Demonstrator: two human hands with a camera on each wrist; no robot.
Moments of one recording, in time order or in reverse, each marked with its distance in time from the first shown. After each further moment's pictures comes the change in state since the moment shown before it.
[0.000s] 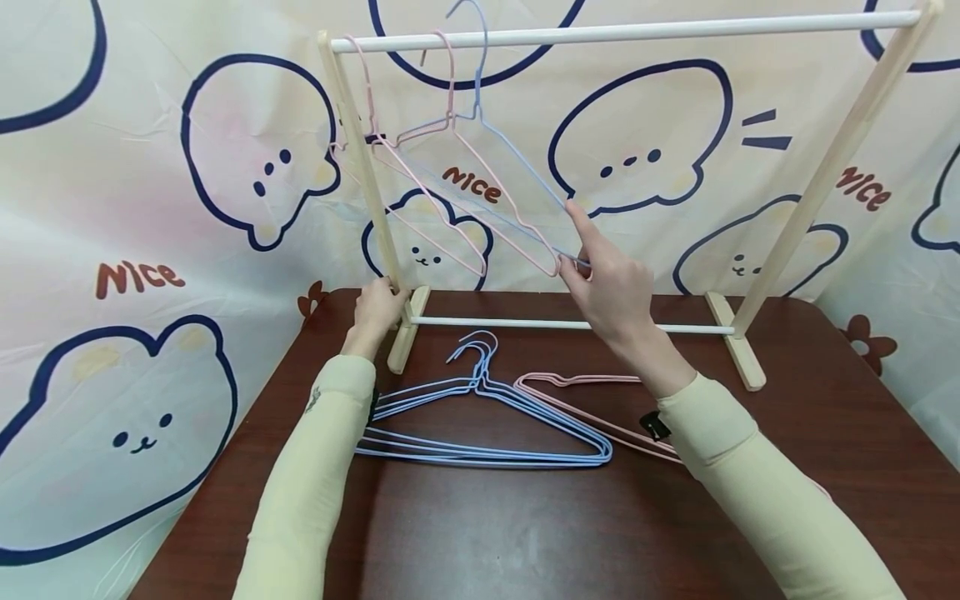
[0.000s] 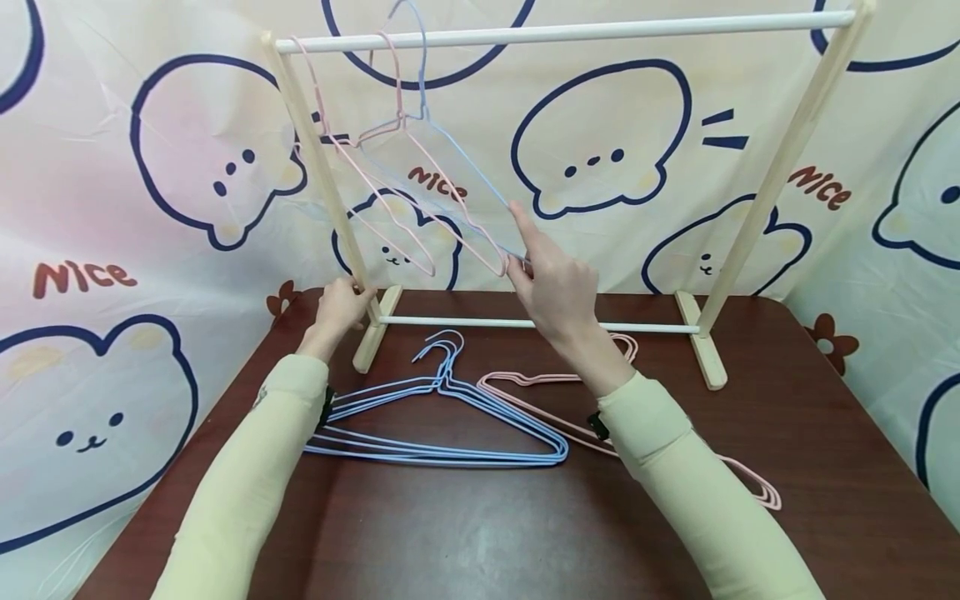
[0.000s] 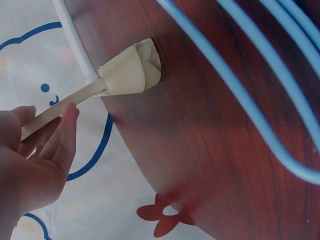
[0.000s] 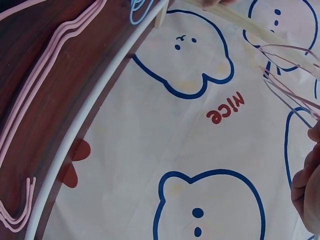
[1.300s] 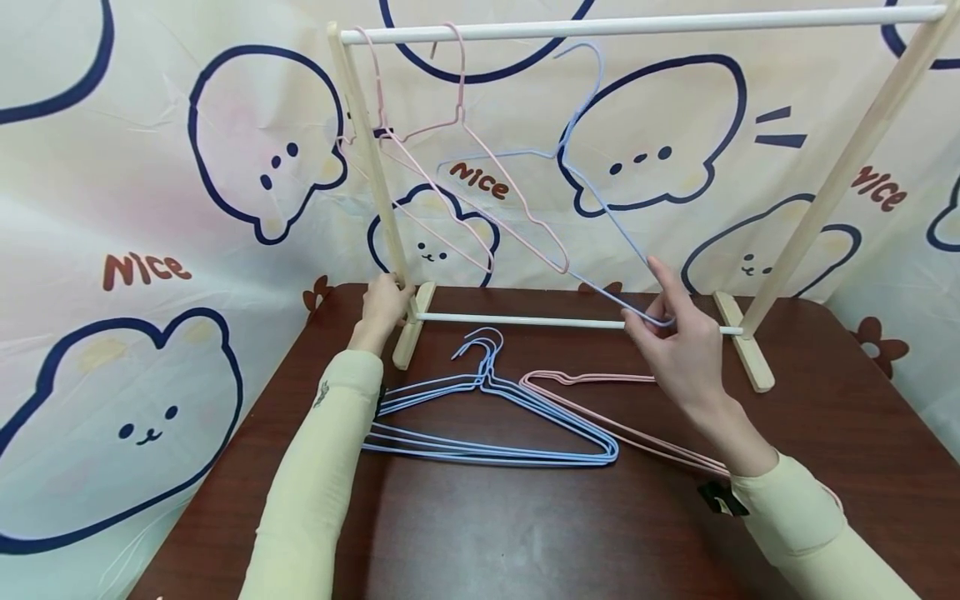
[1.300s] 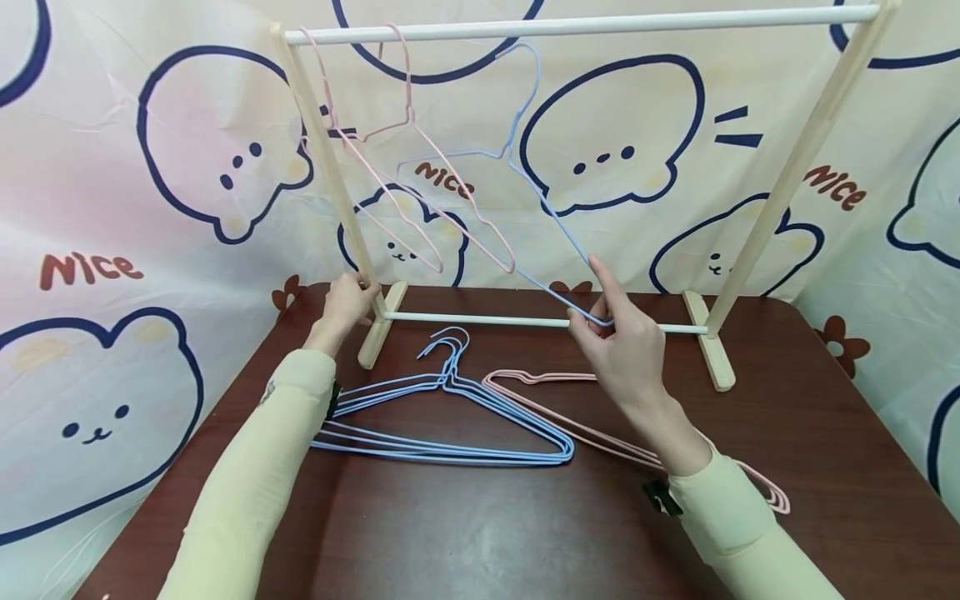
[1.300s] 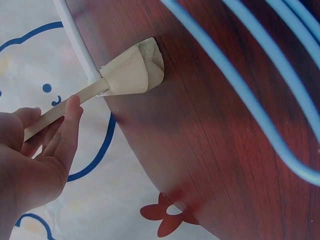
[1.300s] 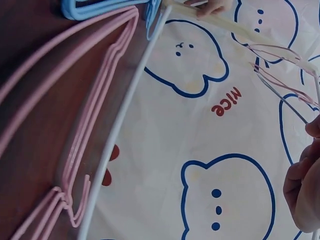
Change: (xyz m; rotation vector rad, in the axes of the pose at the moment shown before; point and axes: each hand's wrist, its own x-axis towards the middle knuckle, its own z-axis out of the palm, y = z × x) left_hand -0.001 0.004 -0.001 -0.093 -0.023 -0.022; right_hand -0.066 0.009 -0.056 0.187 -0.017 0.219
